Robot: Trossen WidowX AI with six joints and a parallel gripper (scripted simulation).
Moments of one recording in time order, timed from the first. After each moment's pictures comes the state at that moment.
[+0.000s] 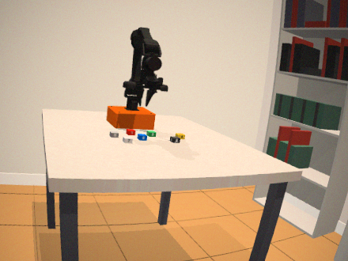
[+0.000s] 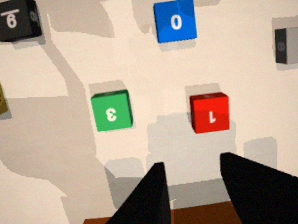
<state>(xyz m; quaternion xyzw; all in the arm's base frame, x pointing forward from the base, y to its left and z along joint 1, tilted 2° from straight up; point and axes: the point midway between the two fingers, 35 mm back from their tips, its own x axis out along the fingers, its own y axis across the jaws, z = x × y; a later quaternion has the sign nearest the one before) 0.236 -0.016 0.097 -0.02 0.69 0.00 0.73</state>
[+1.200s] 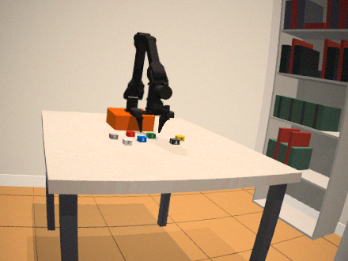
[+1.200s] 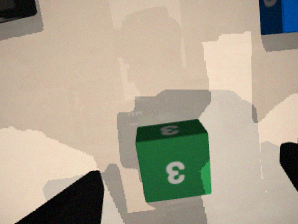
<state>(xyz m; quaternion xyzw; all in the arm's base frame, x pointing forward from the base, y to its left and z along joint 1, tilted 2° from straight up) 0.243 0.026 -0.008 -0.02 0.69 0.01 0.73</state>
